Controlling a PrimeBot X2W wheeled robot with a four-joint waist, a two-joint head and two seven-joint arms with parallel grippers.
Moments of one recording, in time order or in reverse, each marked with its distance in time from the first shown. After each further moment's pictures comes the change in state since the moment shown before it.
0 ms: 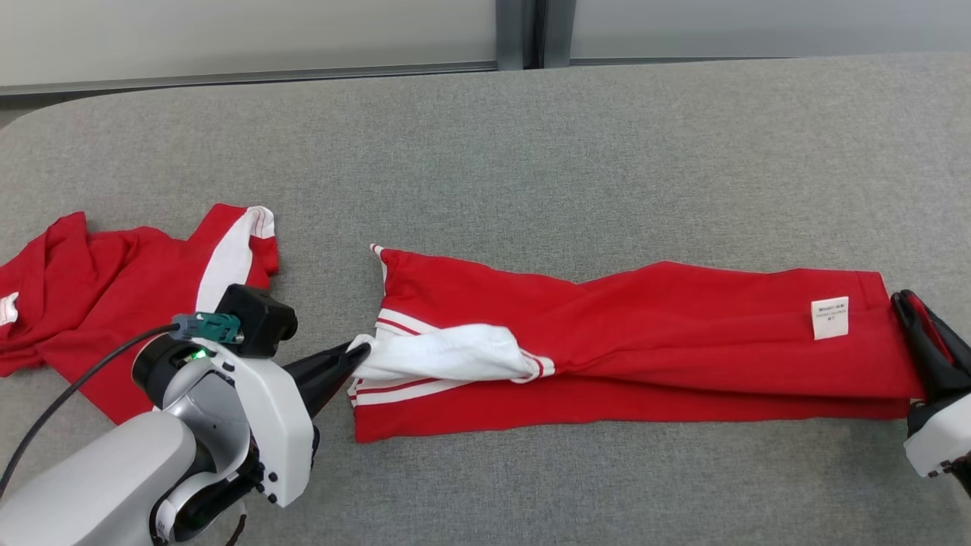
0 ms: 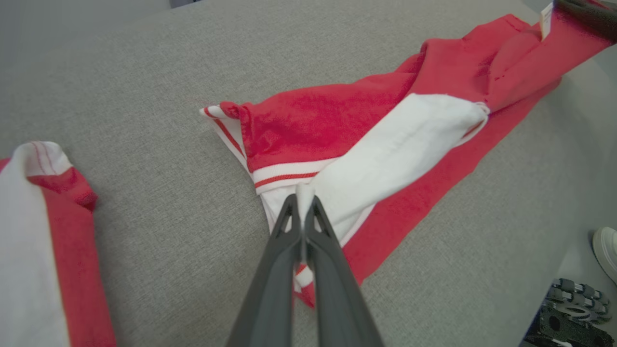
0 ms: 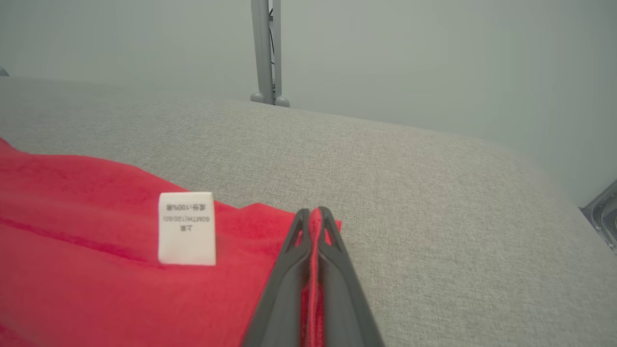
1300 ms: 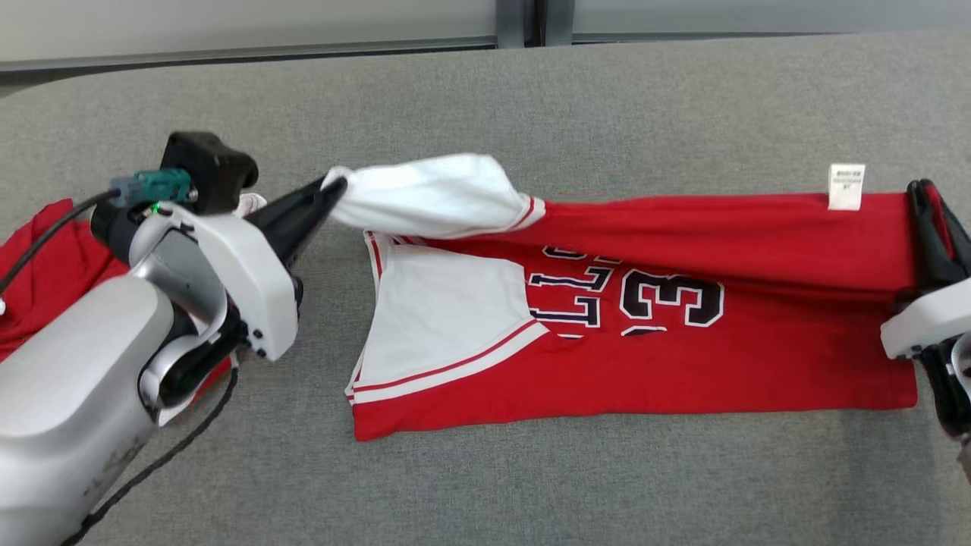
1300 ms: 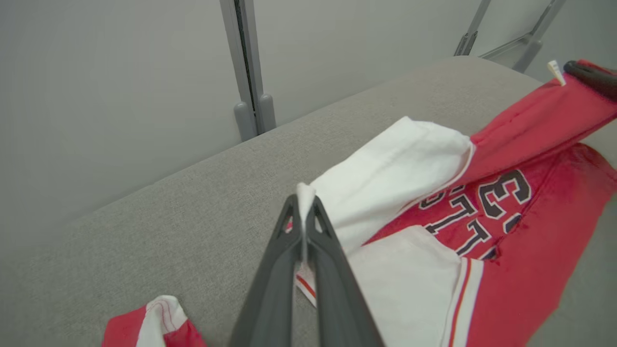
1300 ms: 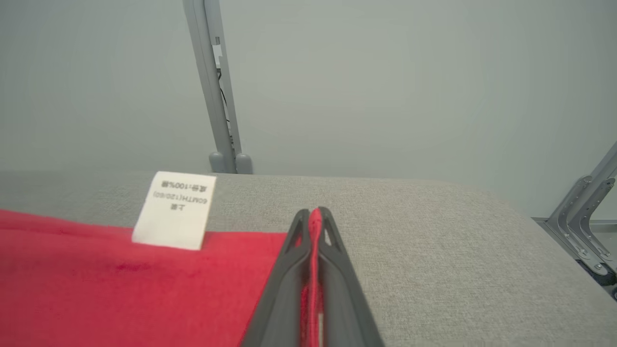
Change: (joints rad) left arm -0.247 -0.130 0.098 0.237 0.079 -0.051 -0.098; right arm -0.281 0.226 -0.221 0.245 -0.190 0.000 -0.006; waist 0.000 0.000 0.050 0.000
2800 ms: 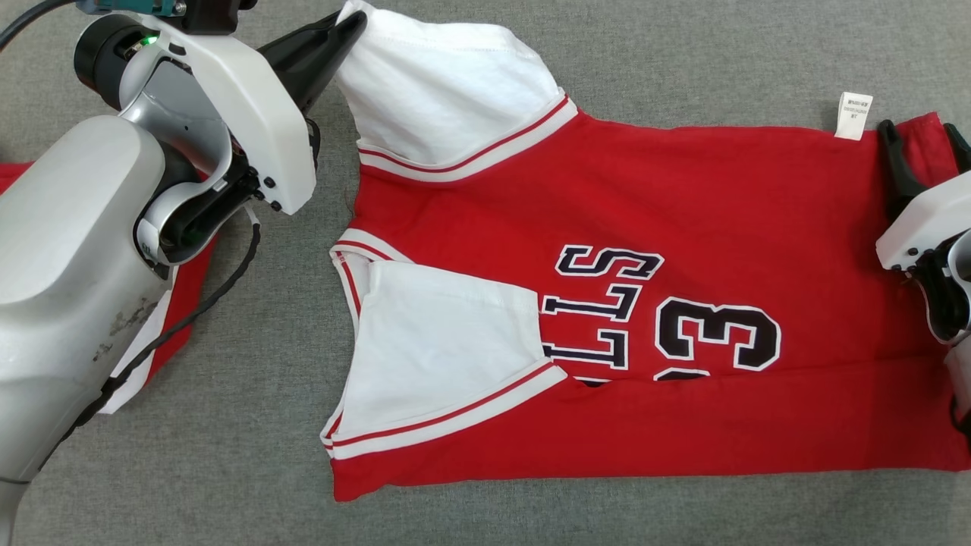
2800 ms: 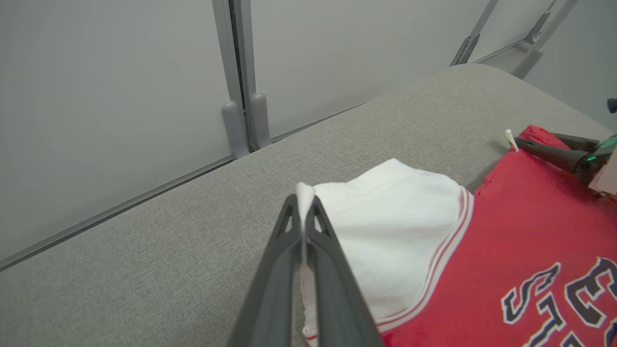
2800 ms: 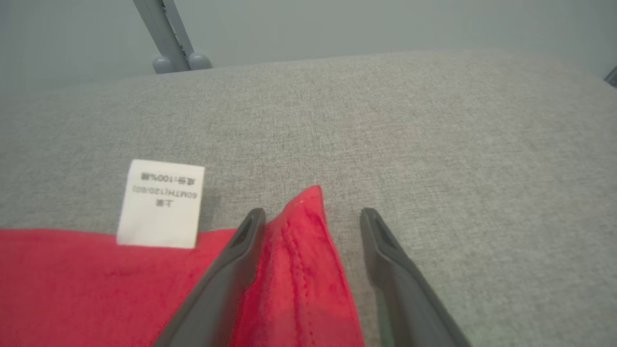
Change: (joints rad) left arm -0.222 -0.088 0.058 0.060 -0.022 -0.035 0.125; right arm -0.207 0.082 -0.103 0.163 -0.044 0.000 0.243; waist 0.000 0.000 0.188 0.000
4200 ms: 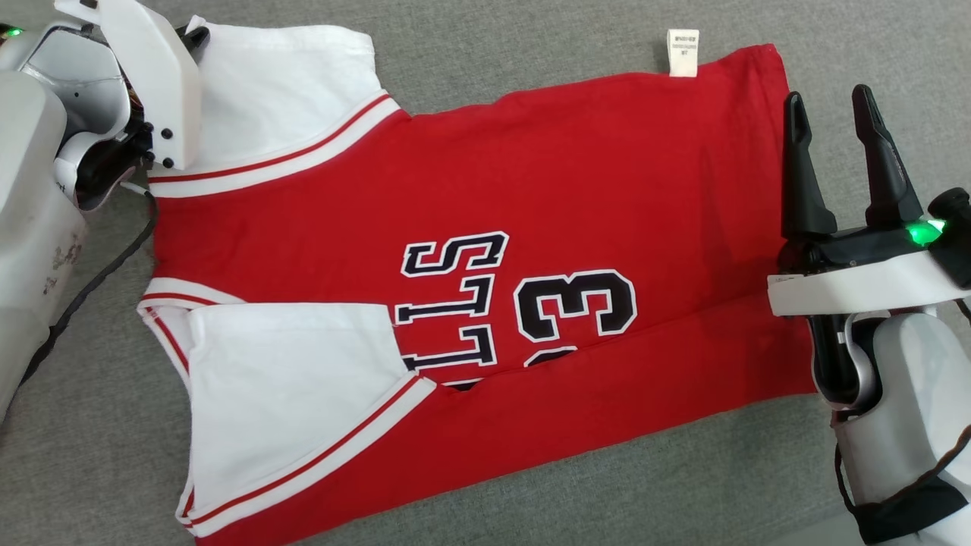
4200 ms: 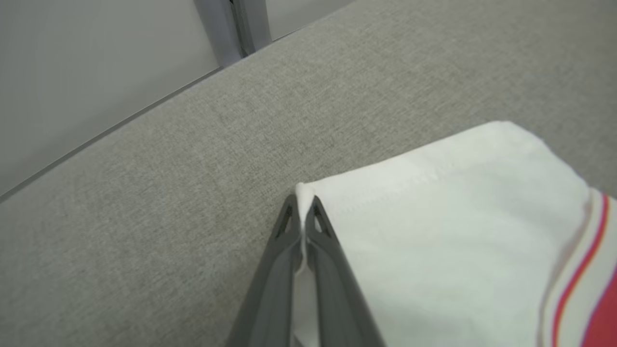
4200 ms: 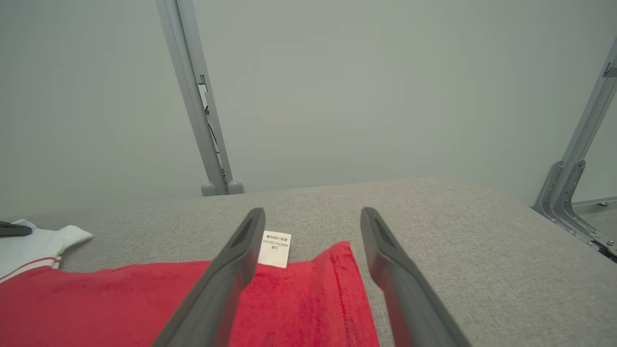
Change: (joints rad) left arm -0.125 -0.037 0.022 0.442 0.159 -0.034 0.207; right arm 0.303 0.218 -0.016 -0.637 -0.088 0.000 -0.243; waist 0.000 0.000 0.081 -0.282
